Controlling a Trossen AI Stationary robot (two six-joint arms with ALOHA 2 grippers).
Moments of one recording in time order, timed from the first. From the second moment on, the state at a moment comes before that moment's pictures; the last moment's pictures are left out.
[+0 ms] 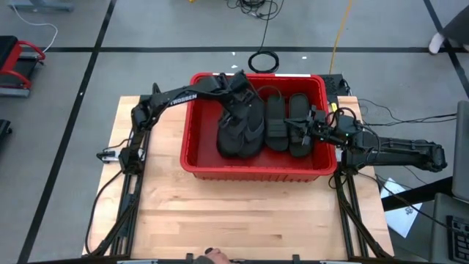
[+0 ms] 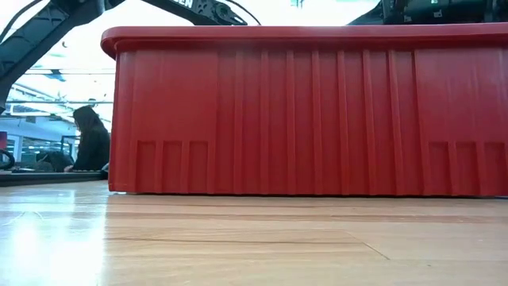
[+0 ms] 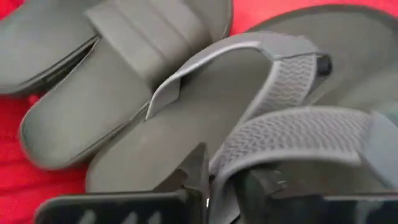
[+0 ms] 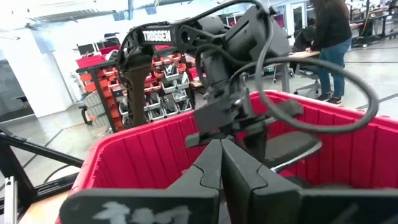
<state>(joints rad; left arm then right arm) 0.46 2.10 1.96 -0.93 0.37 1.24 -0.22 0.65 0.45 0.25 0.10 0.22</state>
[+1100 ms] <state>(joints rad) 0.49 2.10 1.97 -1.07 0.28 1.25 -0.22 0.65 0.45 0.25 0.10 0.27</state>
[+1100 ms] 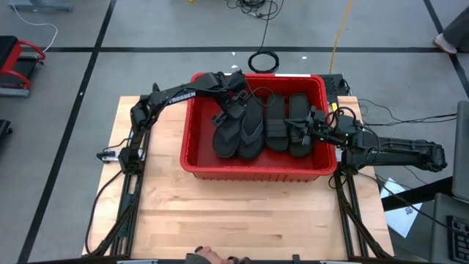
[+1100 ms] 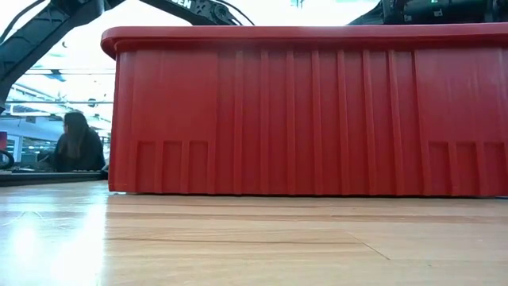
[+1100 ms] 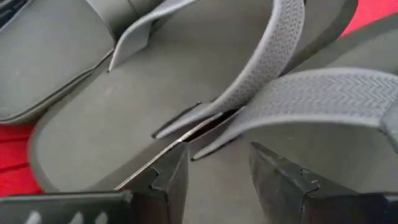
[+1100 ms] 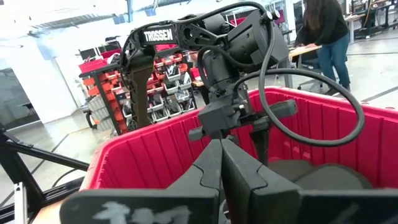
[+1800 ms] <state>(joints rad) 0.48 1.92 1.97 -1.05 0.13 1.08 -0.22 0.65 0.45 0.25 0.10 0.27</state>
